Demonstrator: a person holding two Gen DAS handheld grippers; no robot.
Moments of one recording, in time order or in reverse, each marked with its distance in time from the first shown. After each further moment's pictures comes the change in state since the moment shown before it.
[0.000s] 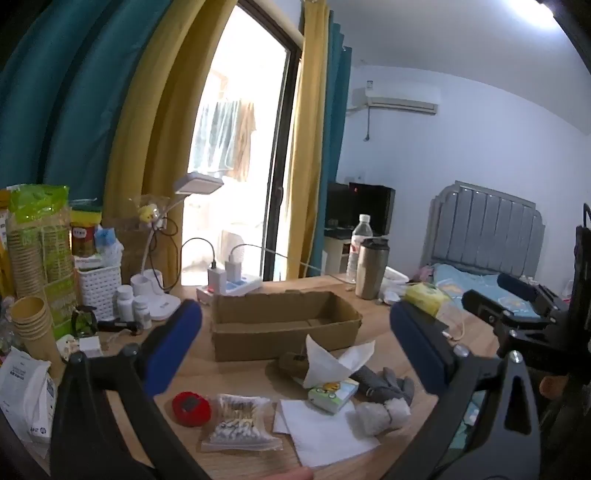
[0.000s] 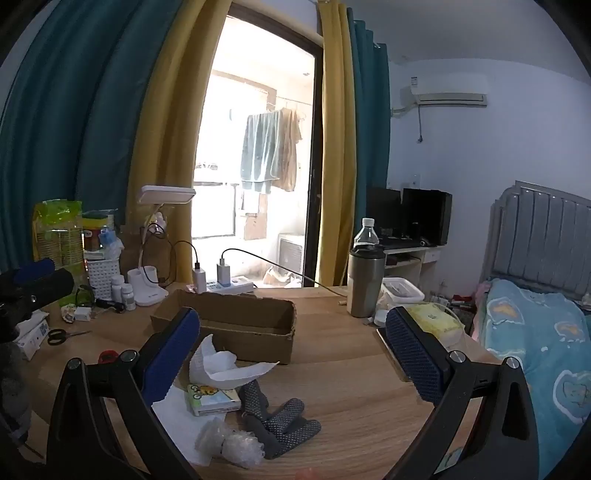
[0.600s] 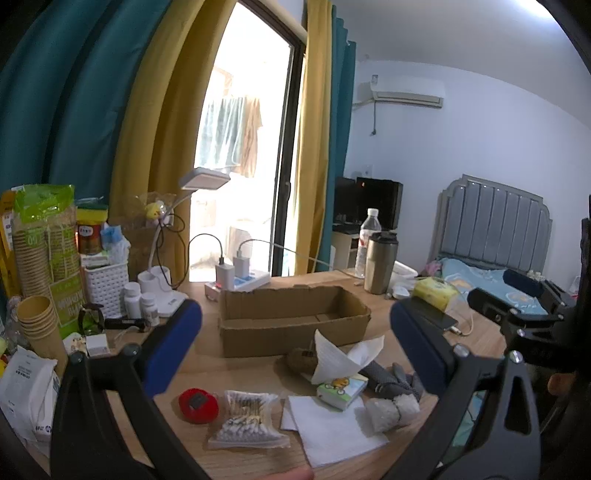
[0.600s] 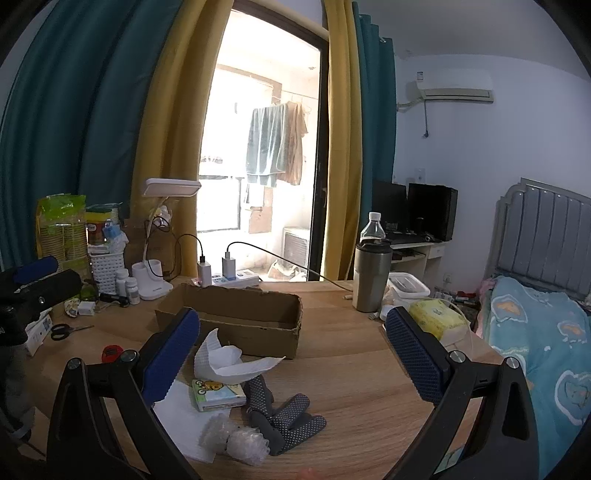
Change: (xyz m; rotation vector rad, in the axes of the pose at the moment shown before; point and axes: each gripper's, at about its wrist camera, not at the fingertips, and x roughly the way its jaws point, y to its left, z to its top) left arm 0.004 0.000 -0.003 0.012 0.024 0.034; right arm 0.004 0.000 0.000 -0.006 0.047 0.023
